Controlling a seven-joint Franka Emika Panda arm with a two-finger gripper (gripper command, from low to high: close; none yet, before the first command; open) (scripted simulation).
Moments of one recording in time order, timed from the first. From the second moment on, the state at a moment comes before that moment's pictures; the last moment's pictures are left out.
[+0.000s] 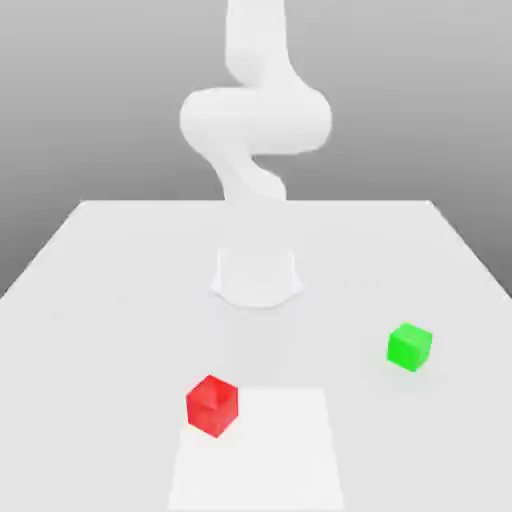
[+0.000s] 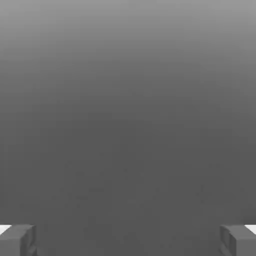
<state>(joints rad) -0.03 -0.72 0.02 -2.36 -0.01 2.35 0.85</state>
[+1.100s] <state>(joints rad) -0.19 0.22 0.03 -2.79 -0.04 3.02 1.25</state>
